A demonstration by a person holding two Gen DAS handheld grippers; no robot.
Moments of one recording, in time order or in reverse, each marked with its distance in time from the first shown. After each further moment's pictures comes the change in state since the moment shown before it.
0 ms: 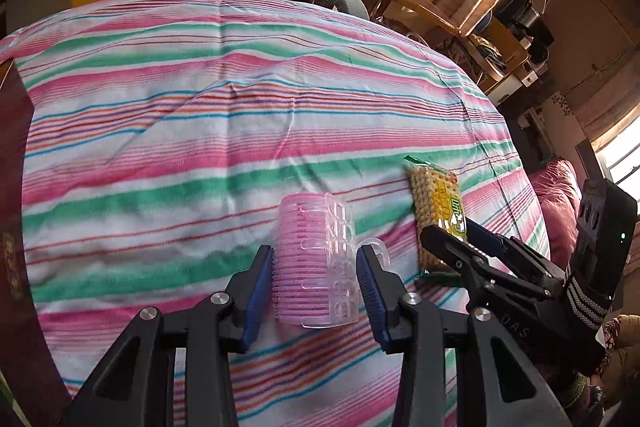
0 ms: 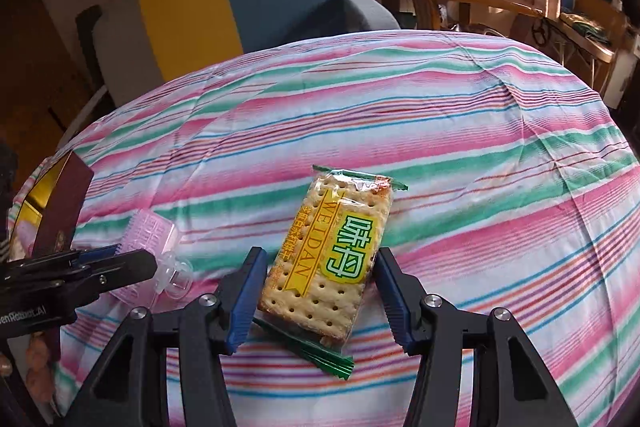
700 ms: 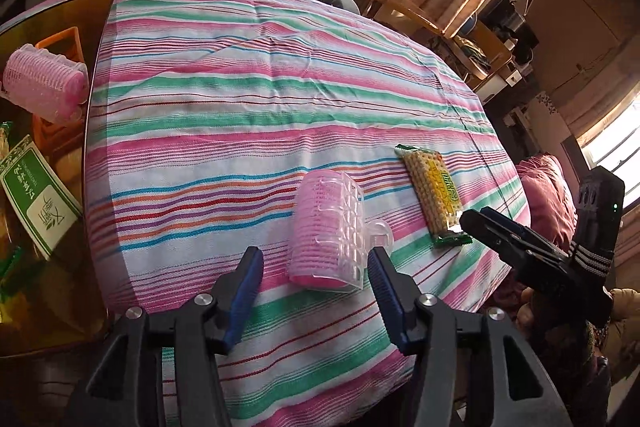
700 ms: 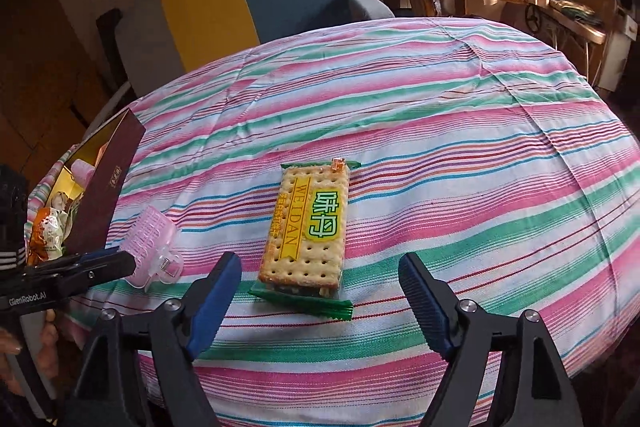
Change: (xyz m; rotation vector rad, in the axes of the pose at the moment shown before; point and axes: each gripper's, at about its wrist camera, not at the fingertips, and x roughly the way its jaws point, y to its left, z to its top) left arm -0.063 0.017 -0.090 0.034 -0.042 -0.025; right arm -0.078 0.013 -0.079 0.044 -0.031 0.007
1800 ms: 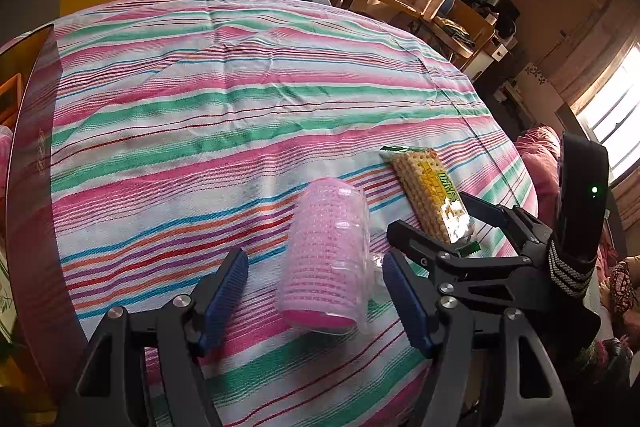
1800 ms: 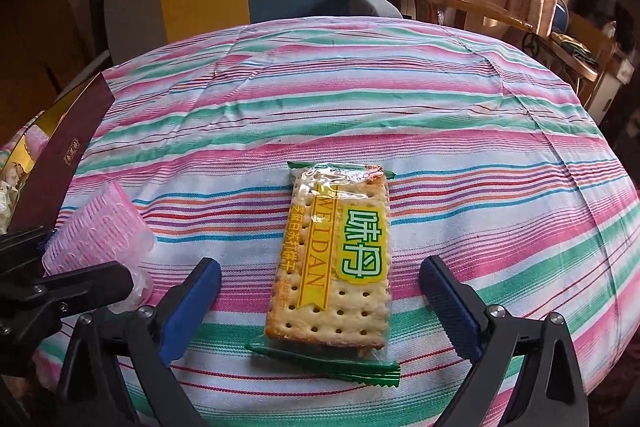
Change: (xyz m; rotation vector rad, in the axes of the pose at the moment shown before) left arm 0.031 -0.018 0.023 0.076 0.017 0.001; right arm 0.053 0.030 0.007 -0.105 0.037 -0.136
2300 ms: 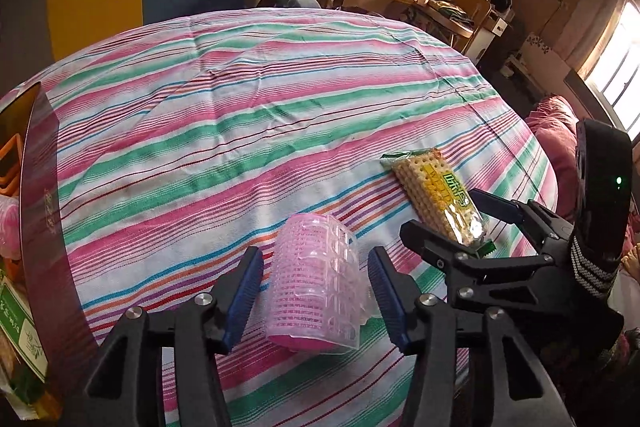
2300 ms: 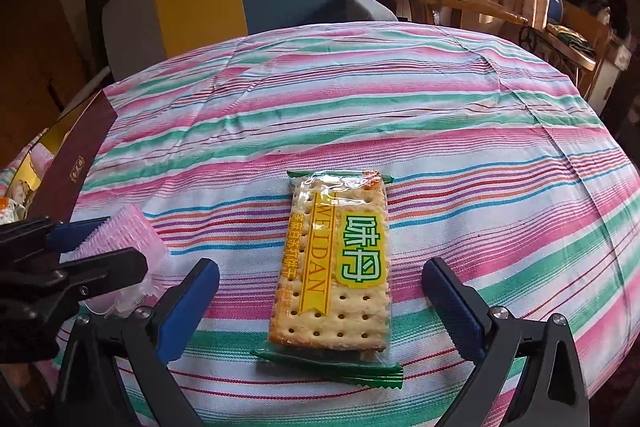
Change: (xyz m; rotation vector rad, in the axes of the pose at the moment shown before) left arm 0.007 -0.022 0.009 0.146 -0.004 0.074; right arm -0.006 -0.007 -0.001 0.051 -0.043 0.019
